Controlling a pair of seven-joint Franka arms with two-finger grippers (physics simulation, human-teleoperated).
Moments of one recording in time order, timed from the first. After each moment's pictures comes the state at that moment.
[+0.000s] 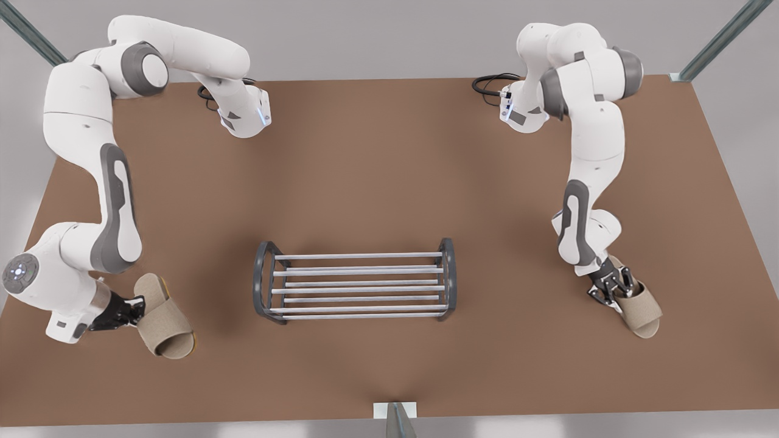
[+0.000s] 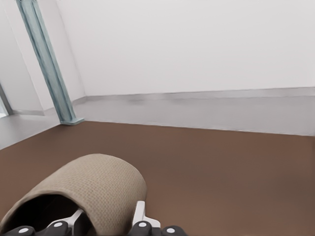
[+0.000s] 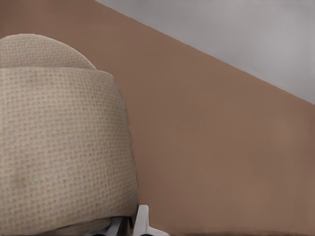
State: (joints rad) left arm -0.35 0.82 0.49 -1.87 2.40 2.52 -2.90; right arm -0.40 0.66 0.34 -1.29 -0.14 2.06 -0.56
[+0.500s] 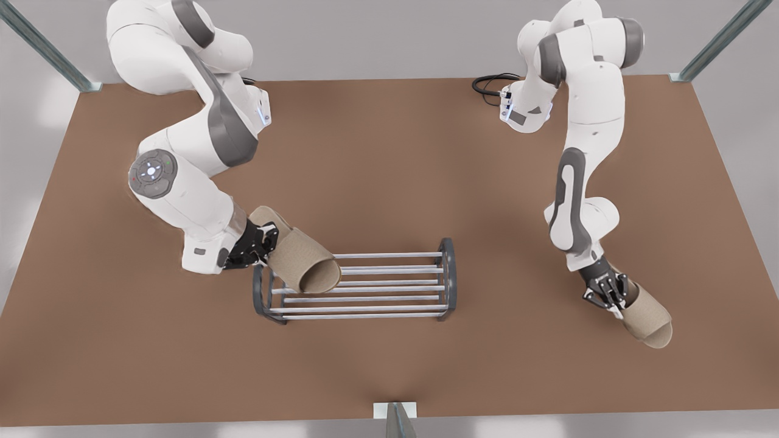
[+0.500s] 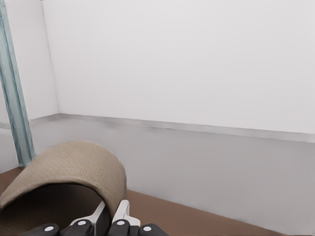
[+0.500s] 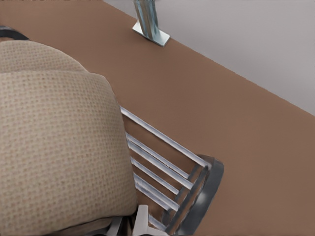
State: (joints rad) left arm -0.52 0.56 0.55 -1.92 2.38 2.52 -2.90; right arm 0.07 0.48 0.45 -1.10 -0.09 1.69 -0.10
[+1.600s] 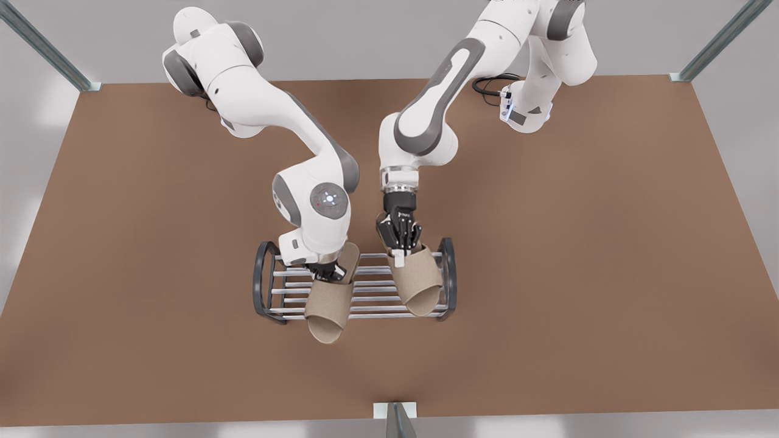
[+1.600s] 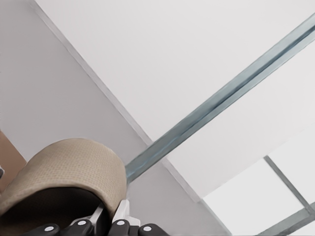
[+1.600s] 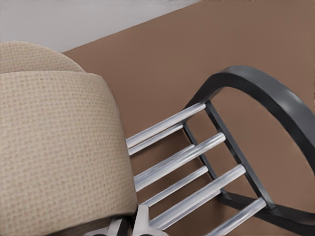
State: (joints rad) left arm -1.14 0.52 0.46 -1.57 1.55 2.50 -2.90; right arm 0.55 0.67 0.03 -1.16 -0.32 1.84 1.15
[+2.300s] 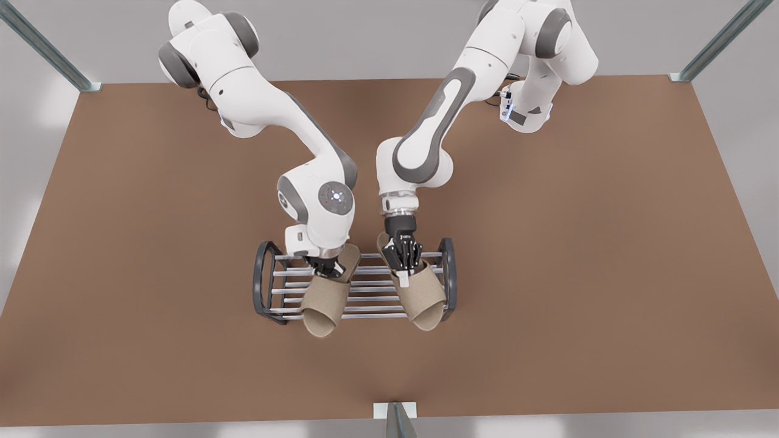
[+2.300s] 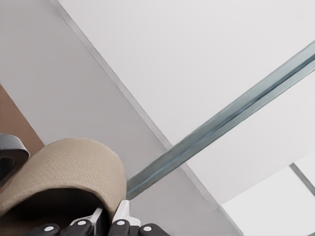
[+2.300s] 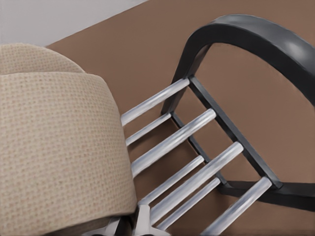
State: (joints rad) left arm -1.09 0.65 0.46 -1.48 1.46 2.51 -2.90; right arm 0.54 0.60 0.07 -1.36 -0.39 1.95 1.34
